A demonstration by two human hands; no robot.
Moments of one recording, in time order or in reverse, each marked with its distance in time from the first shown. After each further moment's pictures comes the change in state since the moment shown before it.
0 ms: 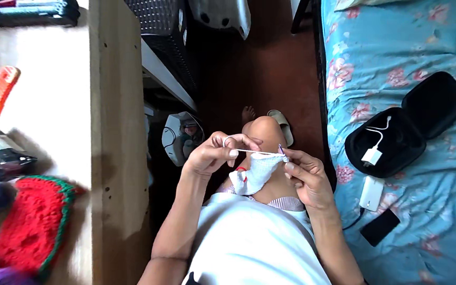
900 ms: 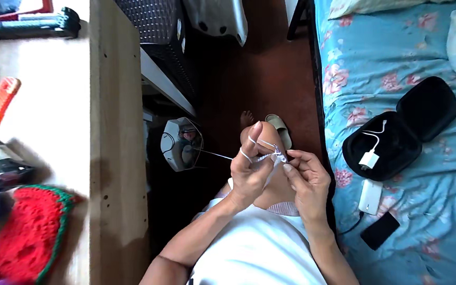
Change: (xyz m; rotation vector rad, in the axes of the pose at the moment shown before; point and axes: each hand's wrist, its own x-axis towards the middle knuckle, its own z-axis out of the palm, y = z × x) left_hand 0.031 -0.046 0.098 0.426 0.631 0.384; right_hand -0.004 0.004 0.019 -0.445 0.287 -0.280
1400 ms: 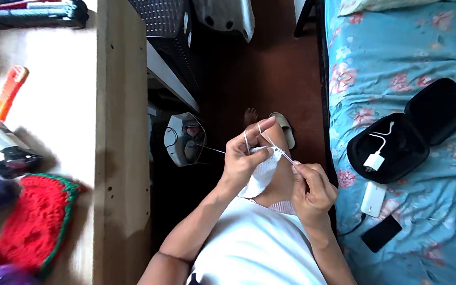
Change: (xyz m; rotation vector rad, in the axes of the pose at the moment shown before) left_hand 0.025 0.025 -0.023 -0.091 -0.098 -0.356; right_hand -0.007 0.012 -0.007 -0.731 0.093 -0.645
